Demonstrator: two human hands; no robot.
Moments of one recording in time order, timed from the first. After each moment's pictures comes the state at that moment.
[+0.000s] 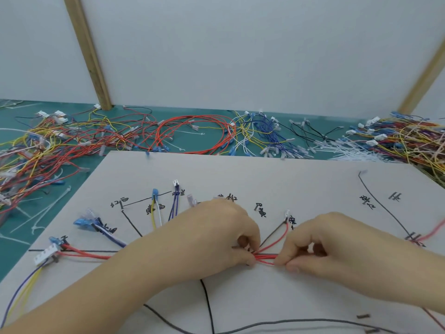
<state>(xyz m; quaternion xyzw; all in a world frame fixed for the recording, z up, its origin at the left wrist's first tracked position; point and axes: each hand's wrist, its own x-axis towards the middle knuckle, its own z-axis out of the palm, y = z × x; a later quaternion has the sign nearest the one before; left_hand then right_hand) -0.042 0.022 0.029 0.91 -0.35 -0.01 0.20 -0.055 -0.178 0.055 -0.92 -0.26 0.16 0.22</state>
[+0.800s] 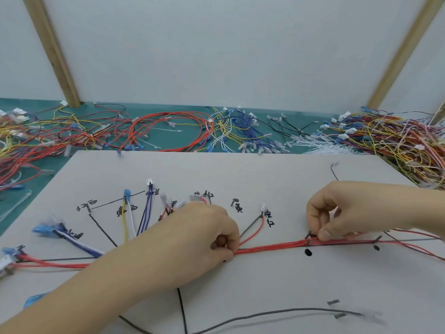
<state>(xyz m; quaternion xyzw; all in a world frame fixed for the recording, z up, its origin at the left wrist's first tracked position) -0.044 0.012 0.025 0.91 -0.34 -0.03 0.21 -0.012 -0.248 0.068 -0.92 -0.12 0.30 0.21</state>
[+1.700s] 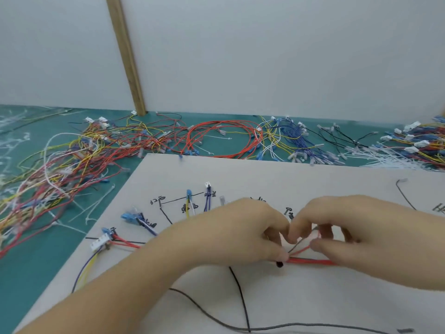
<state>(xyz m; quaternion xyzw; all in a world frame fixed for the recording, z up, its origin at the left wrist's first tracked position) -0.043 0.026 0.045 0.90 -0.30 -0.13 0.30 -0.050 -0.160 0.079 -0.92 -0.37 0.09 0.14</state>
